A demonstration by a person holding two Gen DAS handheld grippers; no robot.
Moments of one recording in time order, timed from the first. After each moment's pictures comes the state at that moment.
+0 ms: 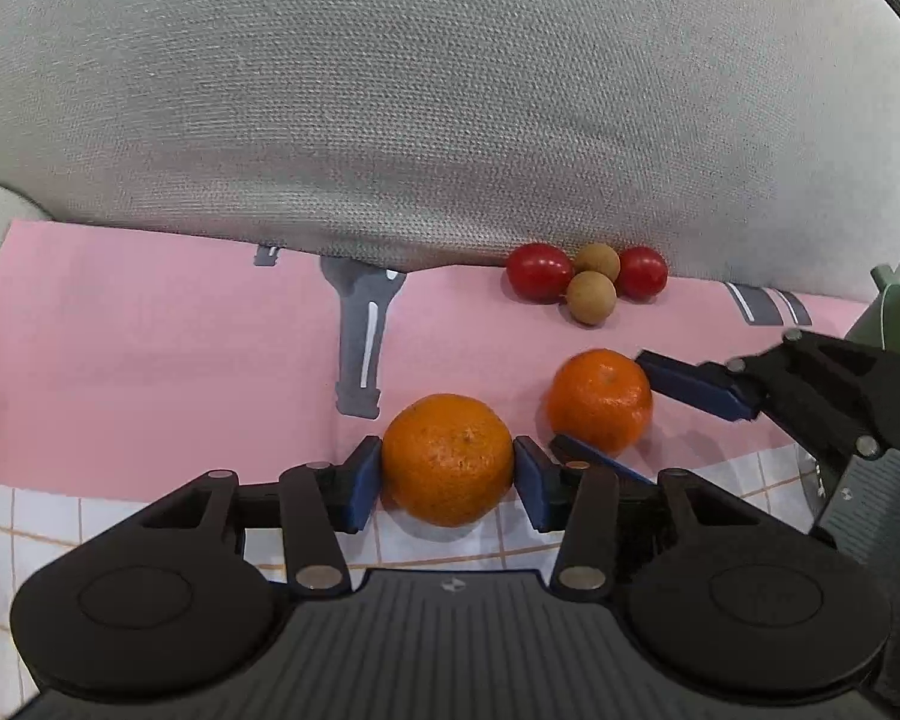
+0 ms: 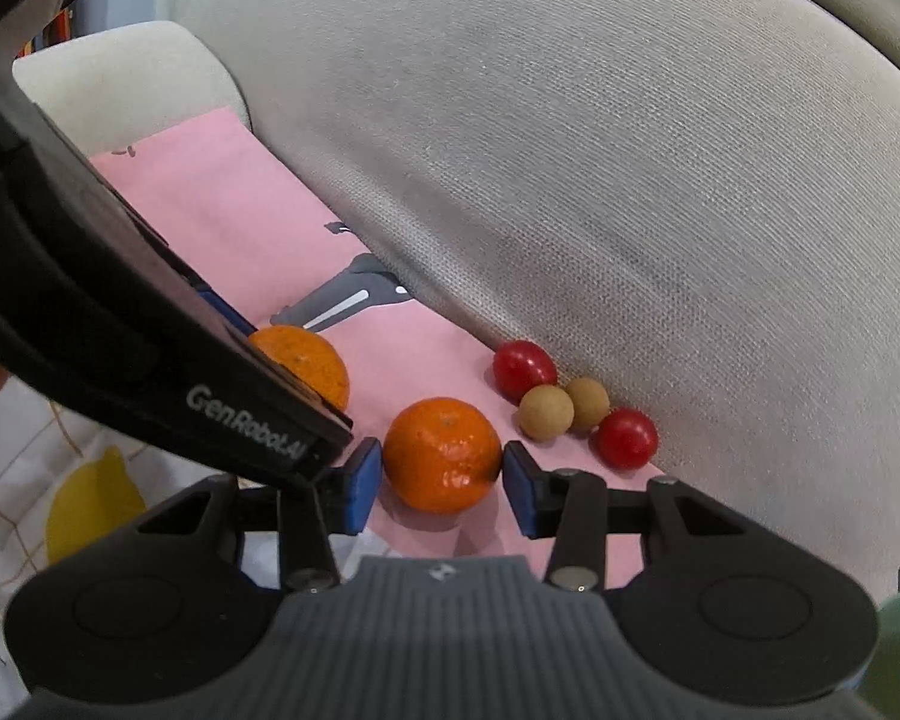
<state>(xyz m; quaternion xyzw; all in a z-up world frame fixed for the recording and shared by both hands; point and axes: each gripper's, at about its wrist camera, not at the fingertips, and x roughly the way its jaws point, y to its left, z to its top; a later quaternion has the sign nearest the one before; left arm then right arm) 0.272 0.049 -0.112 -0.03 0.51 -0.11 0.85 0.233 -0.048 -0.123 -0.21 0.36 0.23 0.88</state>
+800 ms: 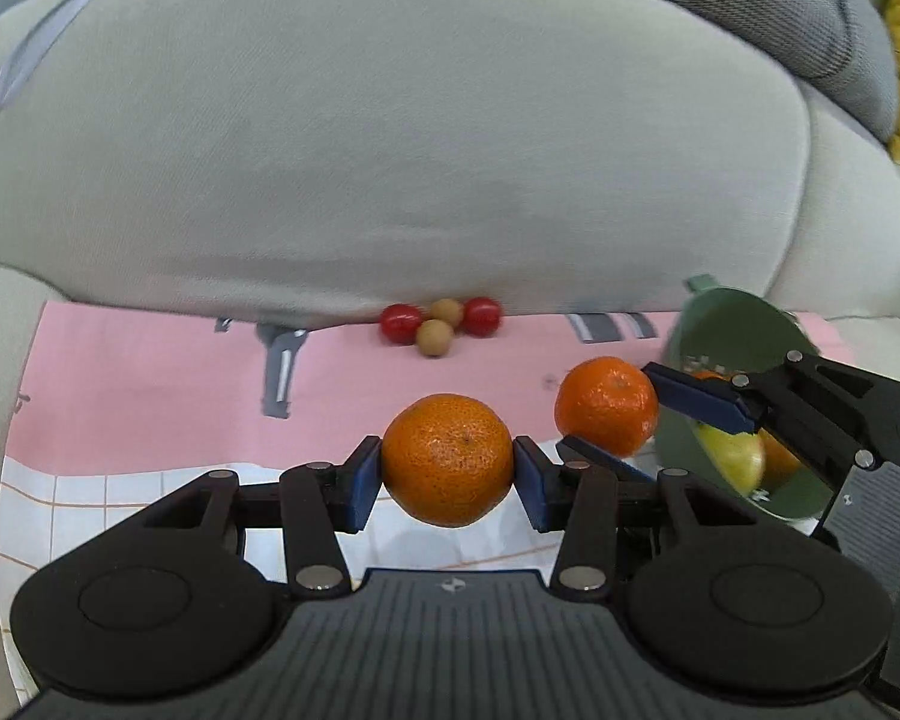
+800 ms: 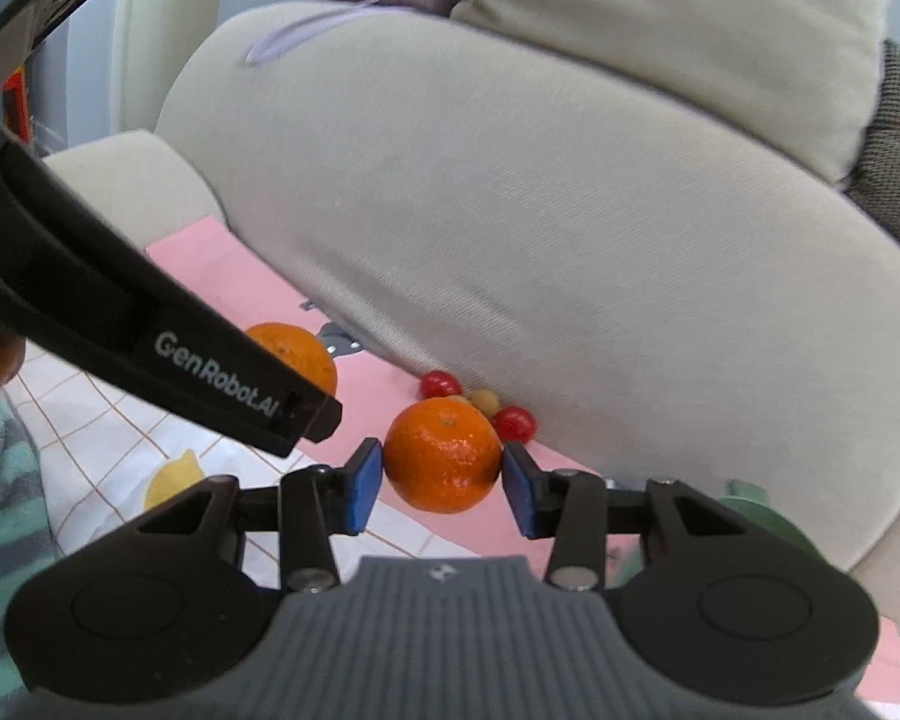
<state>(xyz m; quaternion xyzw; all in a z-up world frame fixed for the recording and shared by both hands) 0.185 -0.007 -0.012 0.00 0.45 -0.15 0.88 0.137 -0.102 -0.035 -0.17 0.30 0.17 0.92</state>
